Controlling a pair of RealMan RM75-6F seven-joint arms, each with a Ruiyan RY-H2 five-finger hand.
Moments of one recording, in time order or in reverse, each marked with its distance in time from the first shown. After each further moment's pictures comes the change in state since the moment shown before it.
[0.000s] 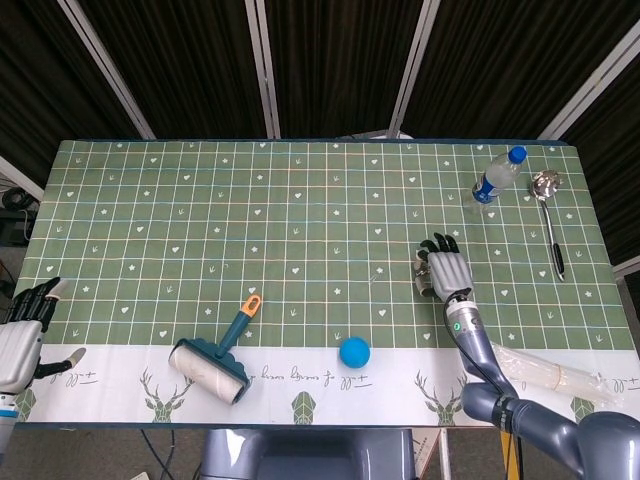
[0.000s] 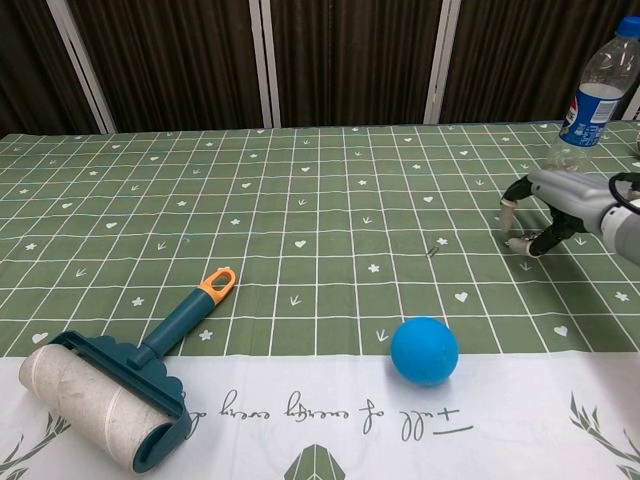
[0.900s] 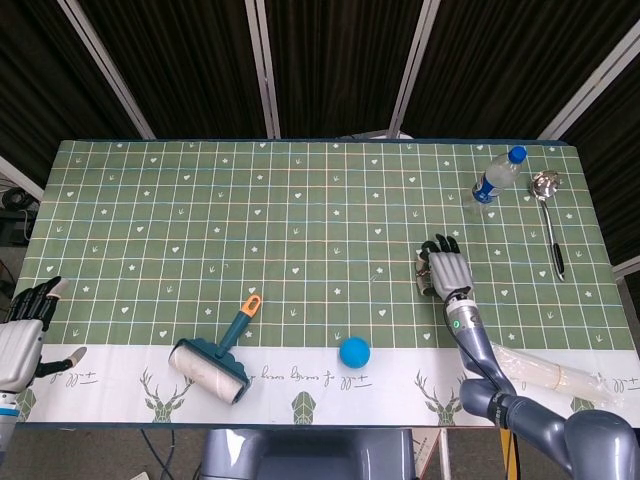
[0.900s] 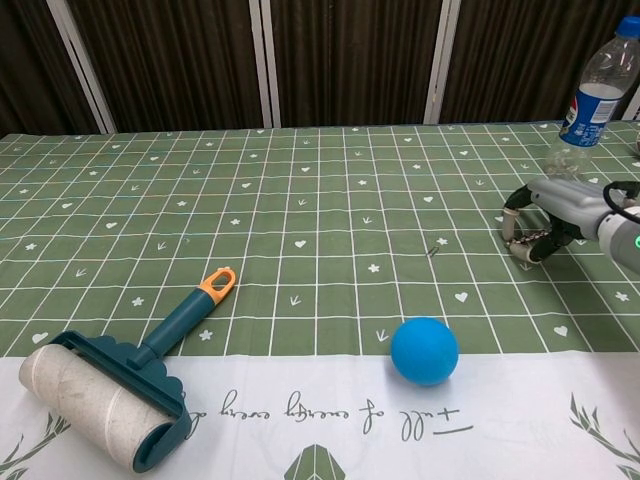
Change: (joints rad) left arm -0.005 -0.003 -0.001 0.000 -0.004 -0.005 -0.002; right arm 0.012 -0.046 -0.005 0.104 -0.005 -0.039 0.038
